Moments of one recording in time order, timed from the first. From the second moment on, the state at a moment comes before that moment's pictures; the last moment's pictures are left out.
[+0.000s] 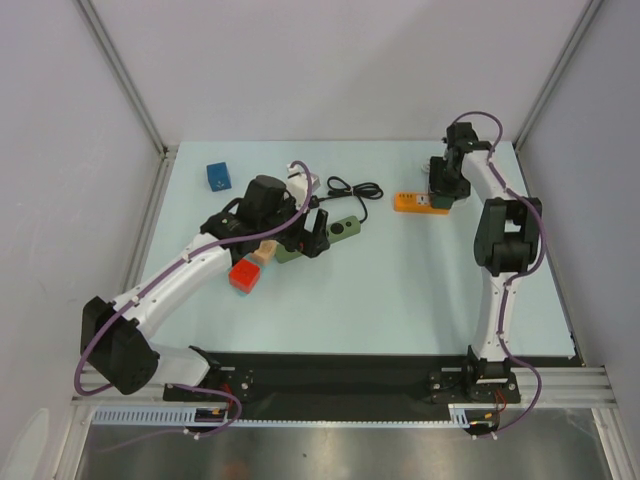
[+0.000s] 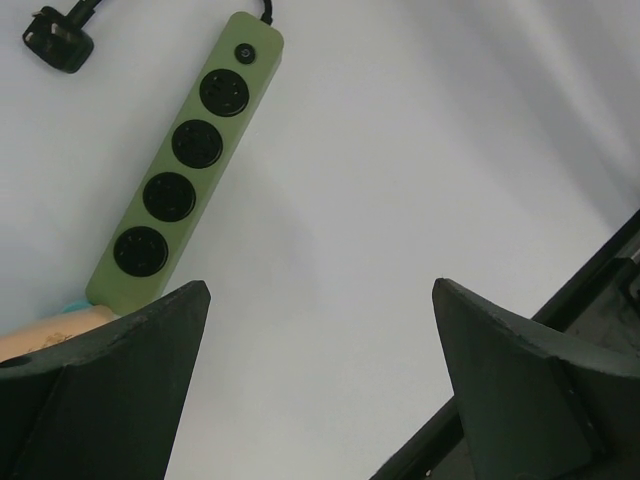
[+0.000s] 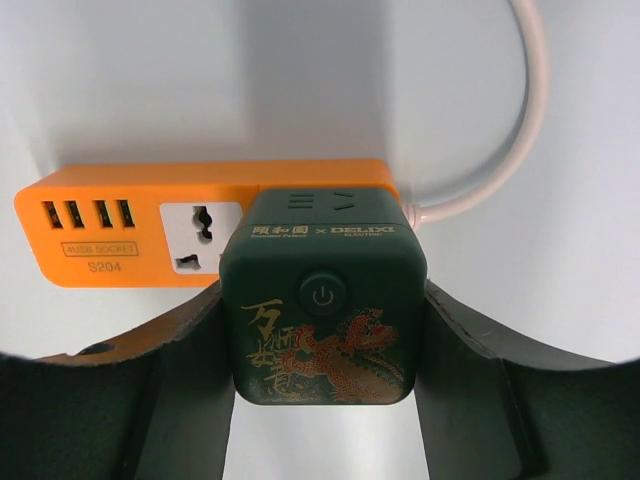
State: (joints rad) left arm -0.60 1.34 1.17 -0.49 0.22 -0.12; right arm 0.03 2.24 1.94 -0.82 0.06 0.10
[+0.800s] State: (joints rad) left arm -0.17 1.80 1.85 -0.55 -0.33 -0.23; right arm 0.00 1.99 1.78 -0.92 0.13 0.15
